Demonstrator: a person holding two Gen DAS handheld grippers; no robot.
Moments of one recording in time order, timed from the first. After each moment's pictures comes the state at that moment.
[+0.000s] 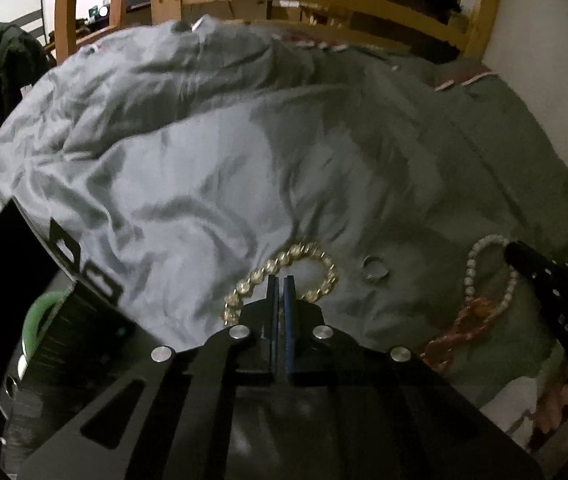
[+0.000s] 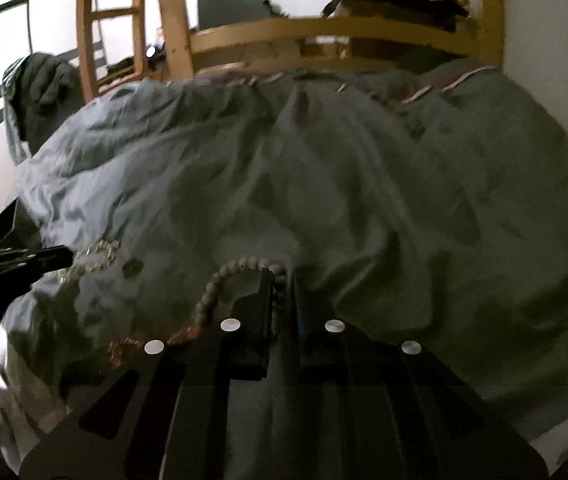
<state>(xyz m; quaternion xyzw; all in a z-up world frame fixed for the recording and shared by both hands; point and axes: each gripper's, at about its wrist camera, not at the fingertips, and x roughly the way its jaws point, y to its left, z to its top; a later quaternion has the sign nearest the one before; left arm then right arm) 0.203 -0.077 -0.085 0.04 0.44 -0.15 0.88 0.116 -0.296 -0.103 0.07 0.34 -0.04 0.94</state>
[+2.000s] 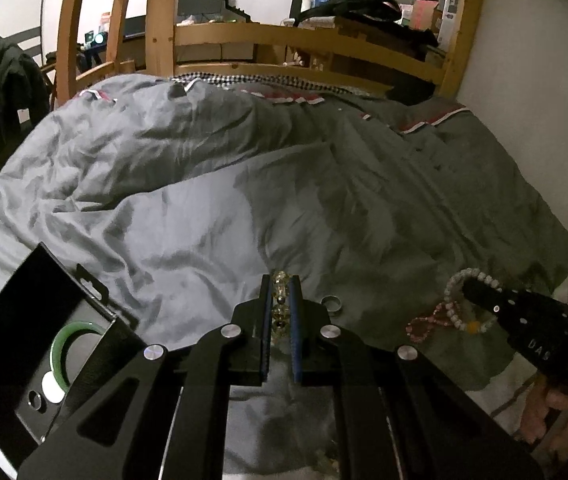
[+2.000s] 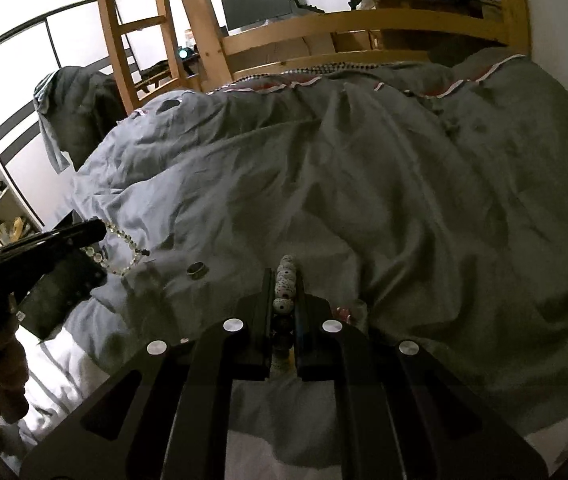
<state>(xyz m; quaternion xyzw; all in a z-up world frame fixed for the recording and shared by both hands) 0.180 -0.074 -0.035 0.02 0.39 -0.18 0.90 0.110 -0.291 -0.075 0.13 0.36 0.05 0.92</state>
